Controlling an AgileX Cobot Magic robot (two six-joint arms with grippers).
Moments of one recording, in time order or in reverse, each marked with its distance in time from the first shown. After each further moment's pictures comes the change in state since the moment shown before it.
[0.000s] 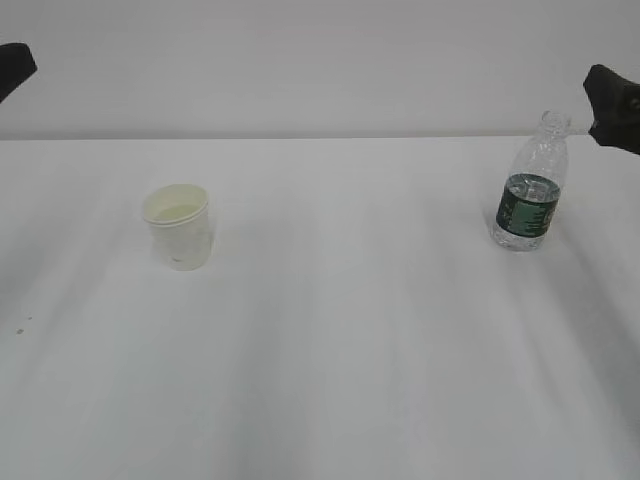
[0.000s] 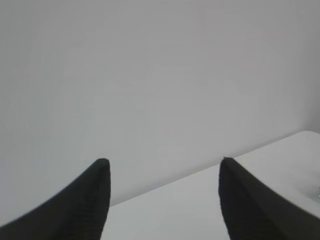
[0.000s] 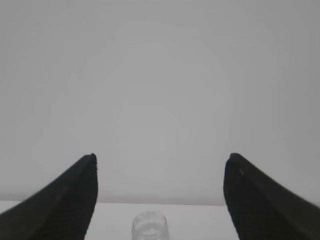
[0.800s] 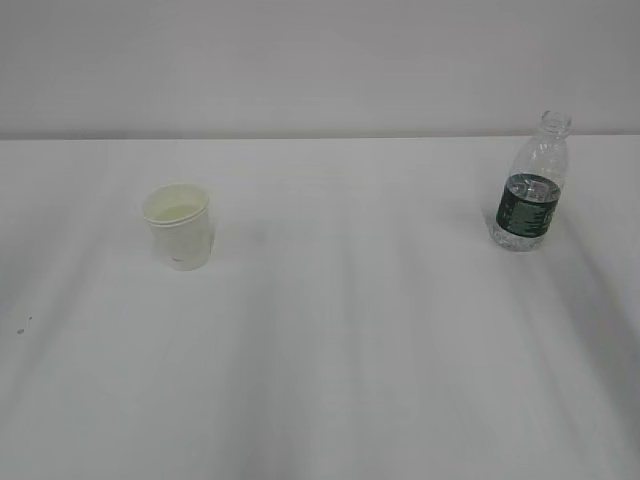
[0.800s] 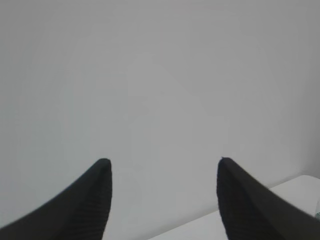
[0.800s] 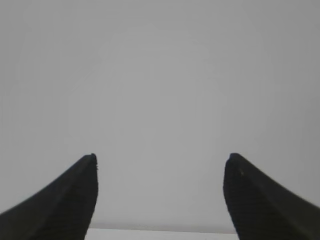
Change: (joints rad) left arm 0.000 -0.245 0.002 0.003 0.073 -0.156; right arm 0.000 -0.319 0.002 0.000 0.258 0.001
